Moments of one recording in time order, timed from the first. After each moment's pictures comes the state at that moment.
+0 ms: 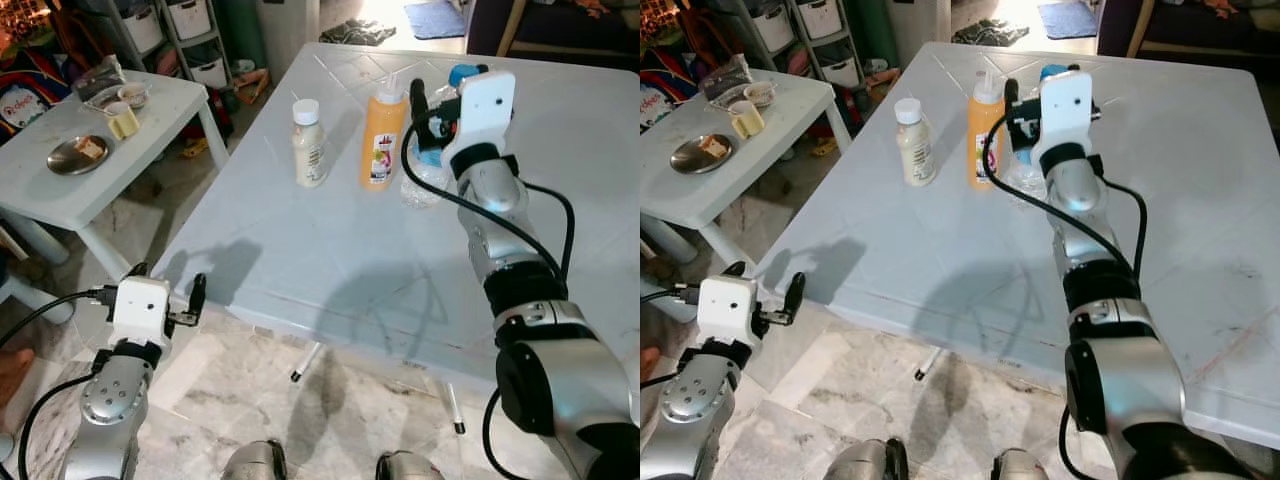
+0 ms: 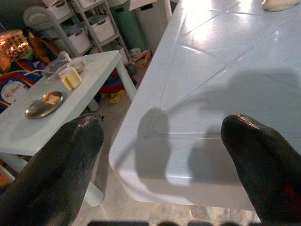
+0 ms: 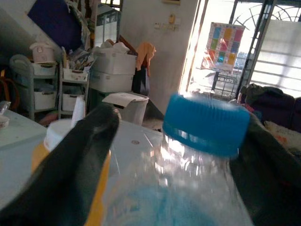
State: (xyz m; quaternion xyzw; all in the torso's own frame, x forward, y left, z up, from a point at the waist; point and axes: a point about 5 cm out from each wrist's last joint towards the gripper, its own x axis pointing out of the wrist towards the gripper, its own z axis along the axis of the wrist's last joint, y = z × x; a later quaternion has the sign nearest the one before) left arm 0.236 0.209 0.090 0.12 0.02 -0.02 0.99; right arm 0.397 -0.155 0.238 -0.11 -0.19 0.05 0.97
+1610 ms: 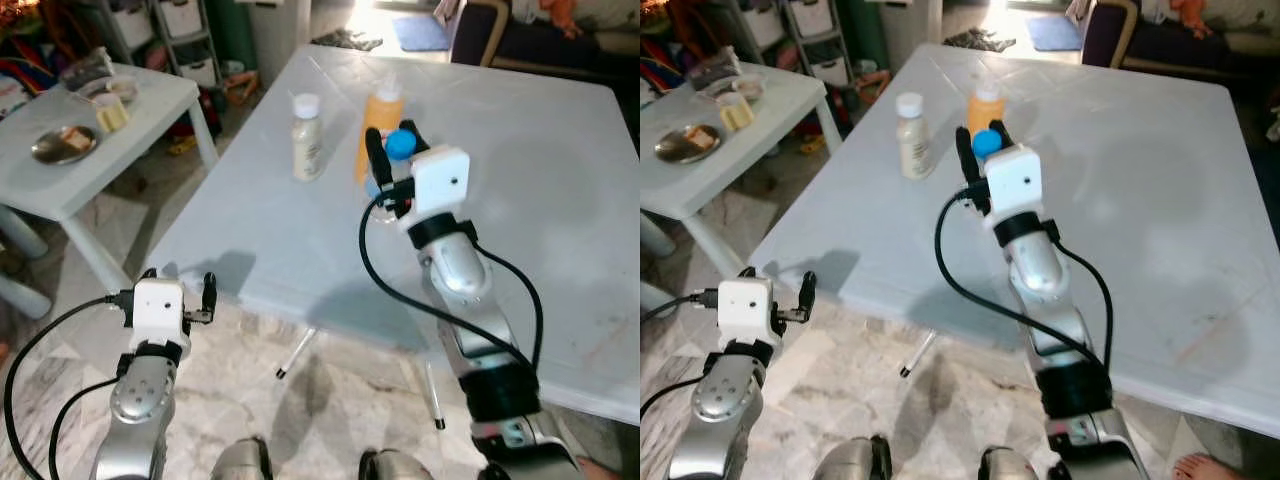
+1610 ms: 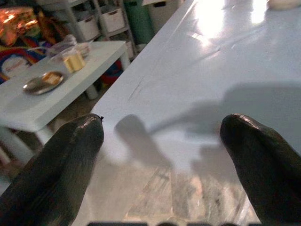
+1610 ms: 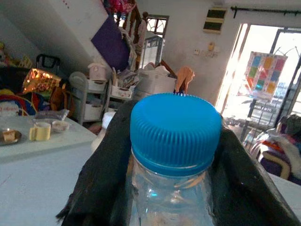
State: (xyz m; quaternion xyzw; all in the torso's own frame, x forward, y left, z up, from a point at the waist) left arm 0.238 0.192 0.076 0.09 0.04 0.03 0.99; right arm 0.320 -0.106 0.195 -0.09 -0.22 0.14 0.96
